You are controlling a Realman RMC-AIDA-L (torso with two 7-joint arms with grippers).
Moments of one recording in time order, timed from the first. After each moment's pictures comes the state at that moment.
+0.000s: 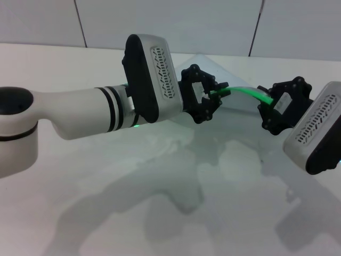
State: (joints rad) left arm -0.55 -2.04 -1.32 -0.89 1.20 -0.58 2.31; right arm 0.10 2.02 -1.91 -1.45 -2.26 -0.31 1.82
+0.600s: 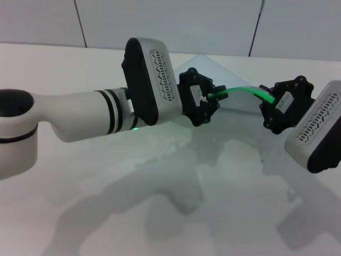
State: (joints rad) left arm -0.55 -2.04 -1.32 -0.88 1.20 -0.58 2.31; right arm 0.10 2.02 -1.90 -1.45 -2.26 -0.31 1.82
